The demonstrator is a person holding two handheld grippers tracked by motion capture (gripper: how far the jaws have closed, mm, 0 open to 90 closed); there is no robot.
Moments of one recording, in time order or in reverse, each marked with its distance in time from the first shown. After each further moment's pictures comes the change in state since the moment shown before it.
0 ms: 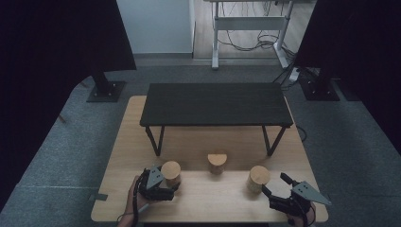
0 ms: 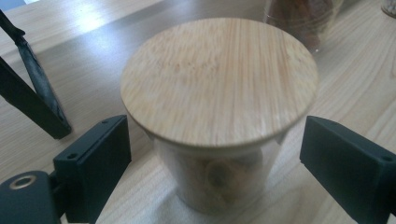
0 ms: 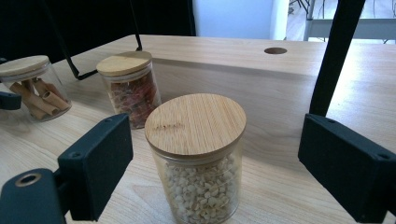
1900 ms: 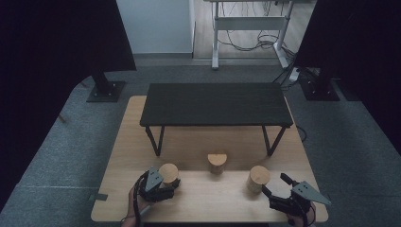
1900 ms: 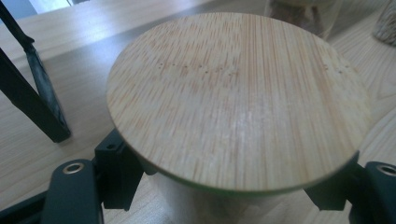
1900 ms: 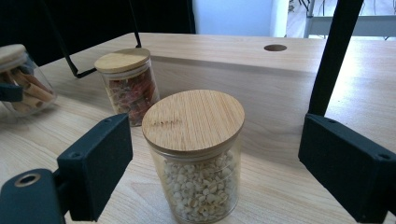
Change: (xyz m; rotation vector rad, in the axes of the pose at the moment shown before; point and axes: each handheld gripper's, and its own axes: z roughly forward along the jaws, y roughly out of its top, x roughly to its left) left arm -0.007 -0.002 -0.010 -0.071 0.009 -0.036; right arm -0.001 -0.002 0.001 0.007 -0.001 0.002
